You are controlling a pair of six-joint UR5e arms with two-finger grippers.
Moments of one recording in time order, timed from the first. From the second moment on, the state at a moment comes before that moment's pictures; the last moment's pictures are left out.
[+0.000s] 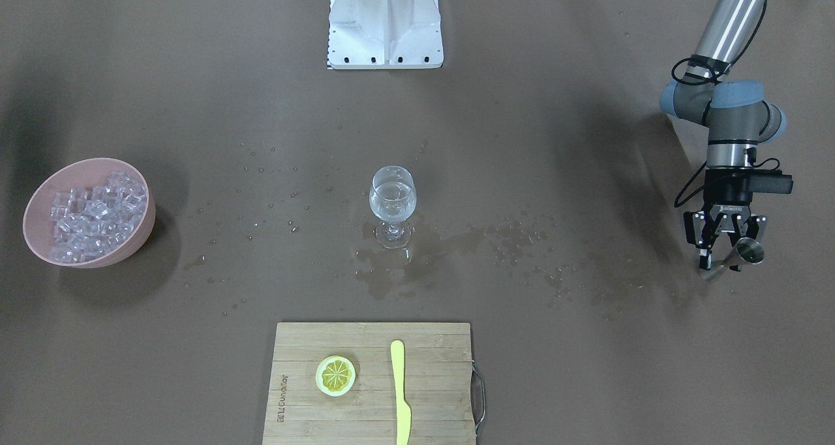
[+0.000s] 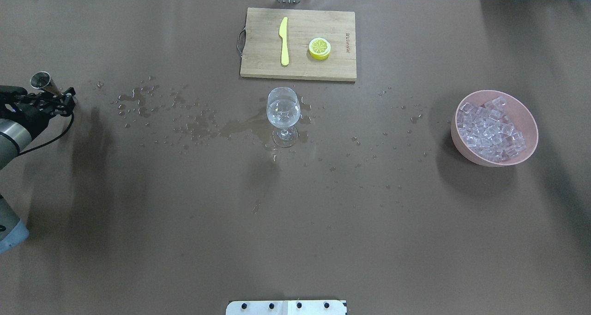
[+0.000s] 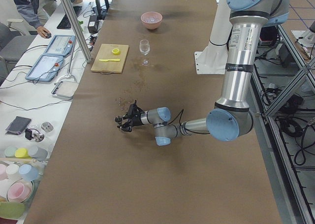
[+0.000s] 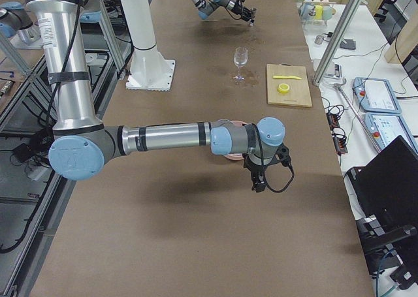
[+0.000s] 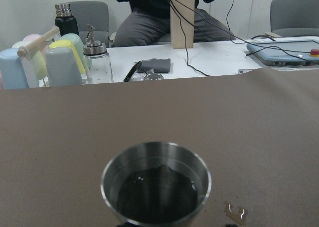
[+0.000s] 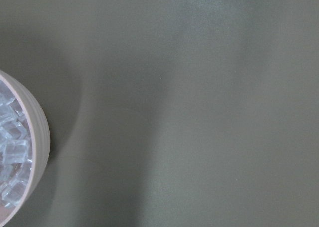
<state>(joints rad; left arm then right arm) -0.75 -1.69 -1.10 -3.19 -1.18 -0.96 1.45 -1.45 1.56 -1.60 2.36 -0.18</state>
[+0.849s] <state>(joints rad) -0.82 -1.75 -1.33 -3.10 -1.23 -0.81 1.45 -1.45 1.56 -1.60 2.36 -0.18</state>
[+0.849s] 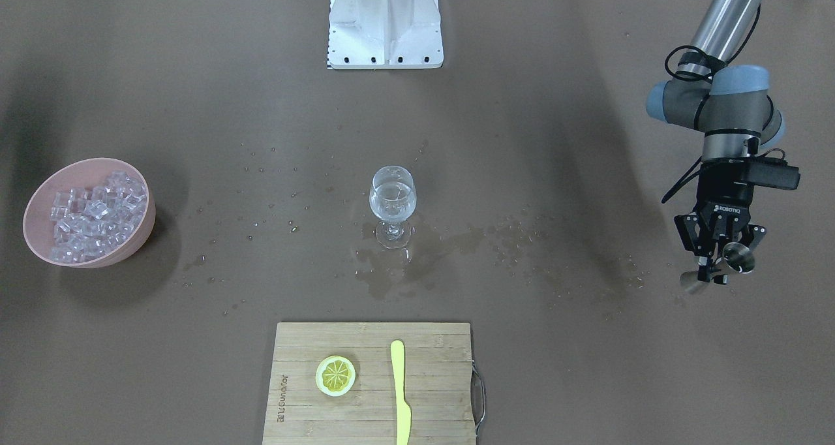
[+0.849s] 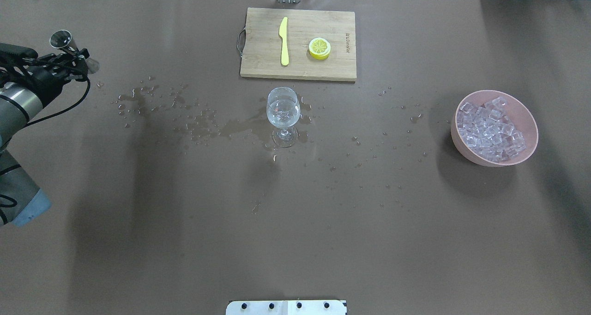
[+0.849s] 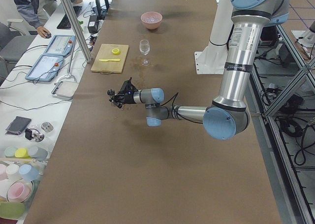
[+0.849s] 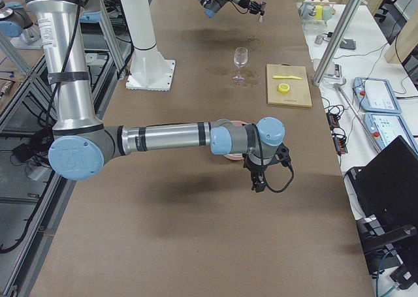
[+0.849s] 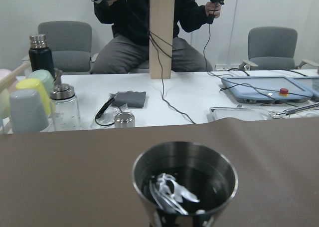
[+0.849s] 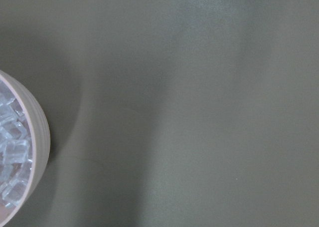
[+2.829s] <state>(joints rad) -0.38 -2.18 -1.75 -2.02 -0.93 -0.17 1.42 -1.43 1.55 -1.60 2.36 -0.17</state>
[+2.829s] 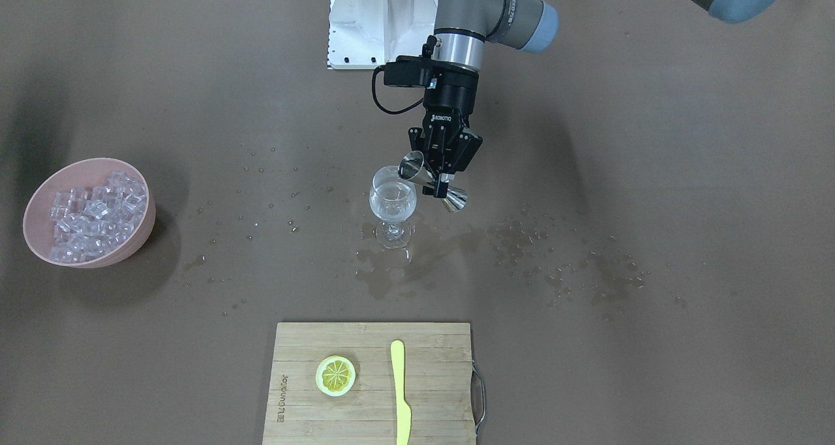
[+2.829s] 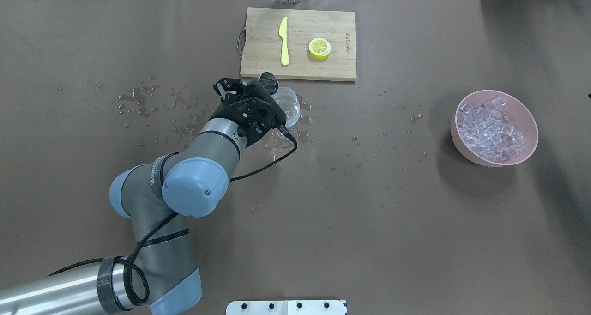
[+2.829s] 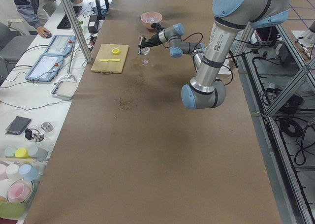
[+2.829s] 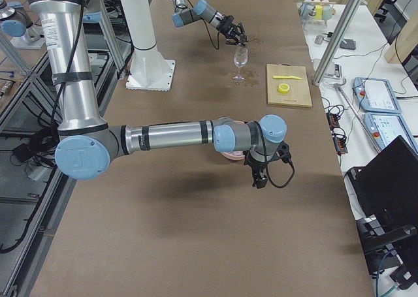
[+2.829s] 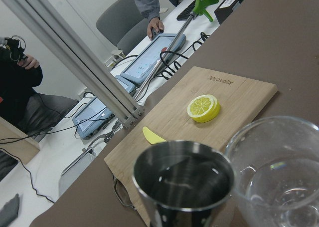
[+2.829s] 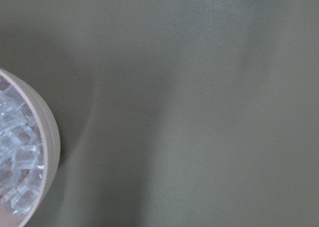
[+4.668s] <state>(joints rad) -0.38 -2.27 -1.82 -1.61 -0.86 0.18 1.42 -1.43 1.56 -1.60 2.39 -0.17</state>
